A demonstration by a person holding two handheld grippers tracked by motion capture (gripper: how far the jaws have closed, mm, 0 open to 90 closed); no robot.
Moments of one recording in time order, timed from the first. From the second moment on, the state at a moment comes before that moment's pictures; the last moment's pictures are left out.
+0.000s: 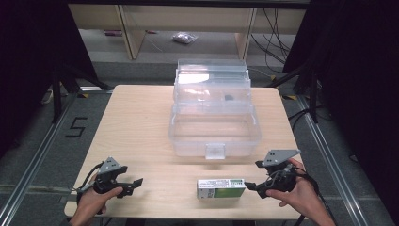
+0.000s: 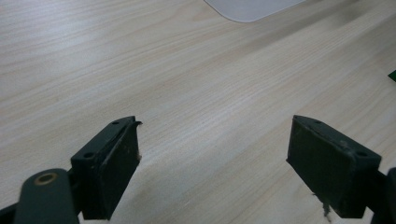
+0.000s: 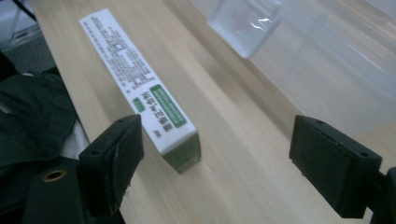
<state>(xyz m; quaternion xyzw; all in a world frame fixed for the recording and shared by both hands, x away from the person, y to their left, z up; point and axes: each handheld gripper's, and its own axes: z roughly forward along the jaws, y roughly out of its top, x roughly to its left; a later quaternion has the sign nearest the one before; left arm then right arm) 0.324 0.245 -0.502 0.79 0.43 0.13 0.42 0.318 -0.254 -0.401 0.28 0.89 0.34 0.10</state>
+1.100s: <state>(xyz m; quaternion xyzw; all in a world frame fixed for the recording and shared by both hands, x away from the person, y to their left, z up) 0.324 0.247 -0.501 0.79 0.43 0.14 0.41 0.332 -0.165 -0.410 0.14 0.96 0.22 0.04</state>
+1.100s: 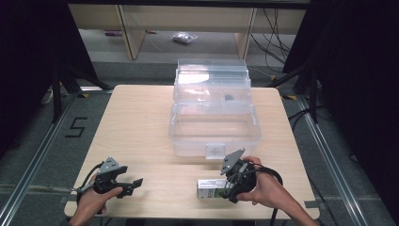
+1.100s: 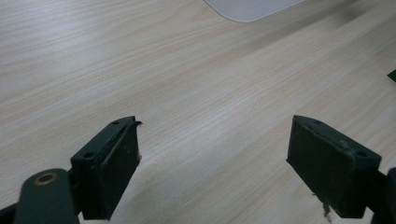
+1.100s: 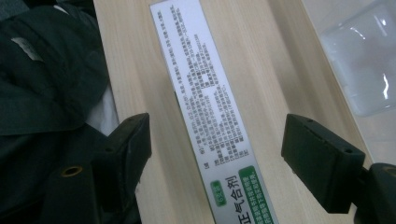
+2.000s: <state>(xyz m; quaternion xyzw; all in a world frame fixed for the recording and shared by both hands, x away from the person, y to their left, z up) 0.325 0.248 -0.501 0.79 0.43 0.12 0.41 0.348 -0.140 -0.435 0.12 0.99 0.11 0.01</state>
